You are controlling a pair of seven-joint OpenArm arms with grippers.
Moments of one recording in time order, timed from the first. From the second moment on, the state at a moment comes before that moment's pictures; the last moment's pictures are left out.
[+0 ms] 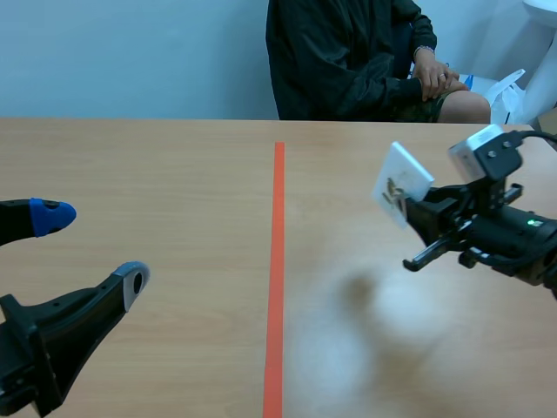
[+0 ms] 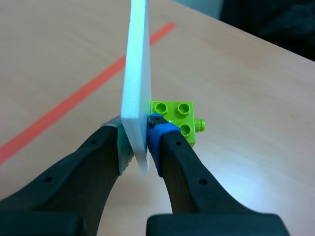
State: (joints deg) left arm 48.0 -32.6 -8.6 119.9 -21.4 -26.8 -8.4; right arm -2.9 22.7 -0.3 73.9 3.8 34.3 13.1
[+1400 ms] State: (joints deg) left arm 48.0 -32.6 -8.6 119.9 -21.3 -26.8 -8.3; right arm 14.0 22.1 7.1 40.1 11.9 11.8 4.9
